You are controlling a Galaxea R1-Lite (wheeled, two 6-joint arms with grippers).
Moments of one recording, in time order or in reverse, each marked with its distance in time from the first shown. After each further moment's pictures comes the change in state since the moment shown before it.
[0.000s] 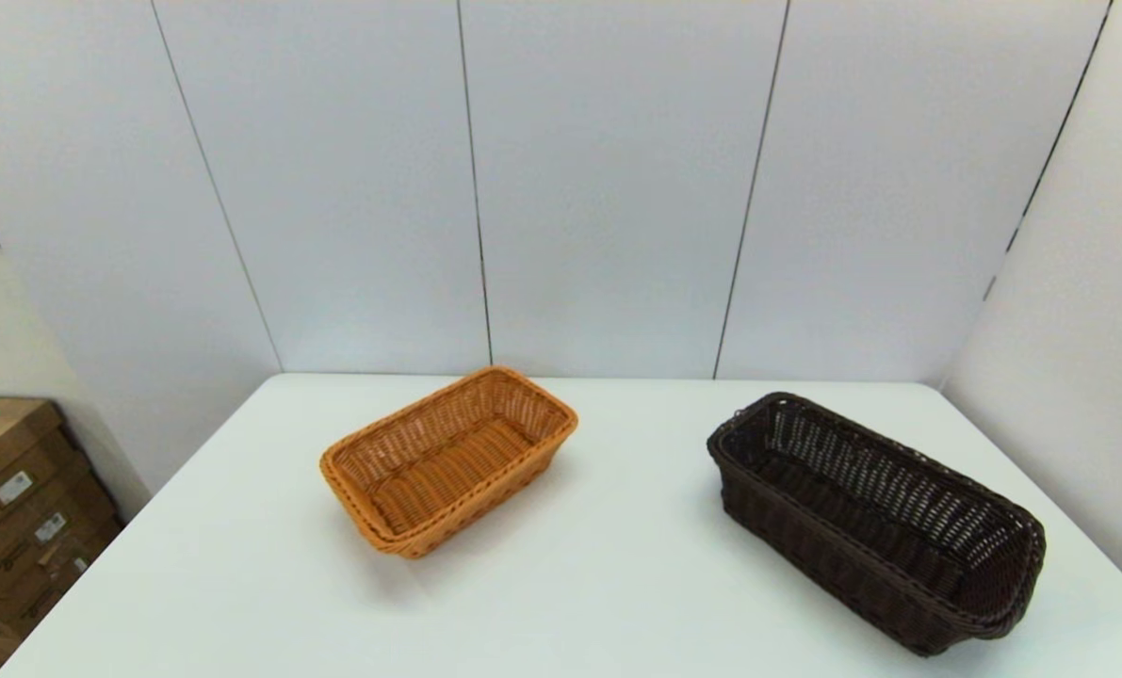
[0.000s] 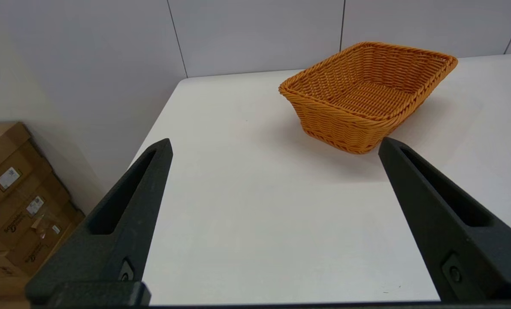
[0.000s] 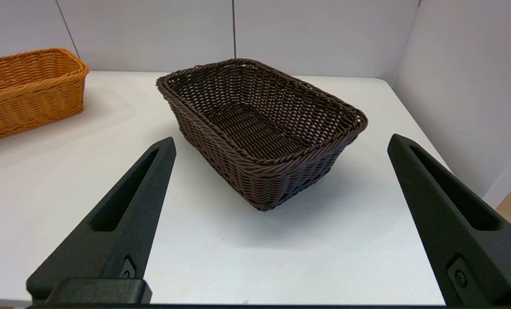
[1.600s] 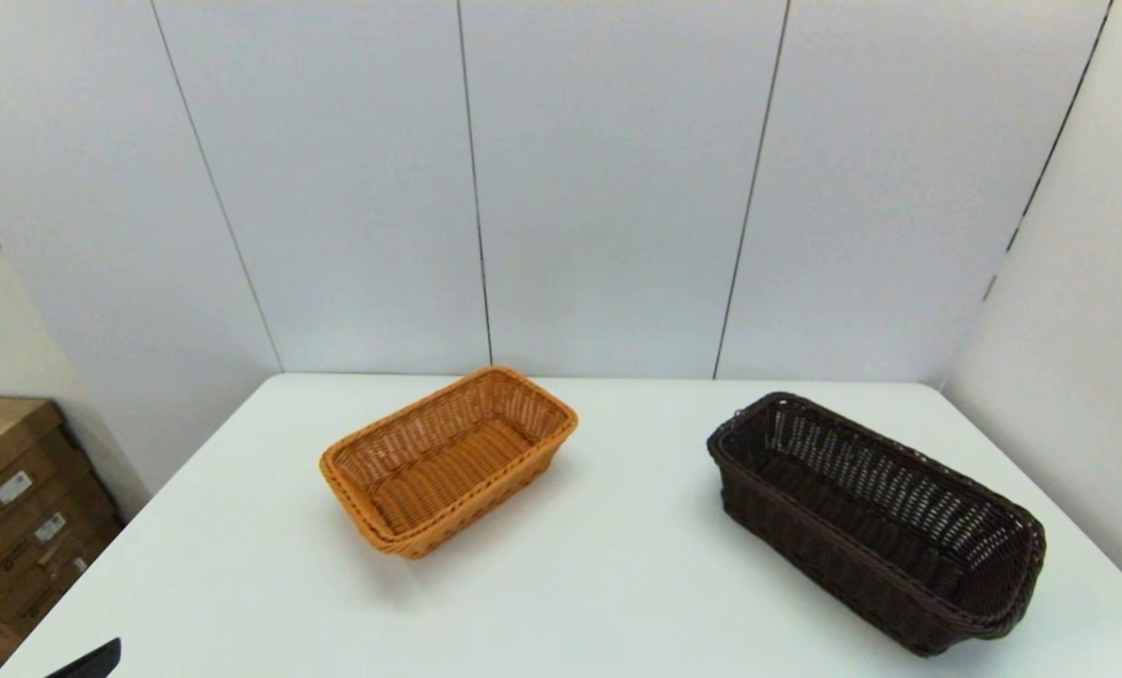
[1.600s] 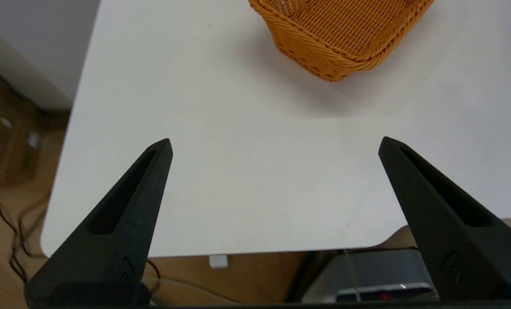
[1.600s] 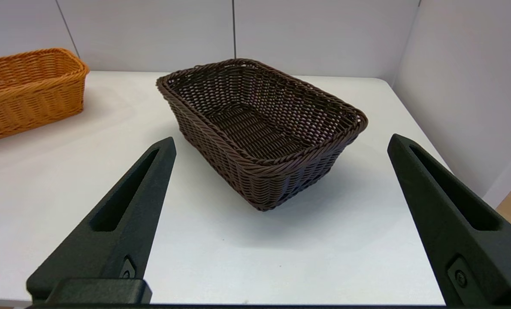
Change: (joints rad) left arm -0.003 0.677 -0.424 0.258 -0.071 -0.070; right arm 0.000 0.000 0.000 0.000 0.000 0.000
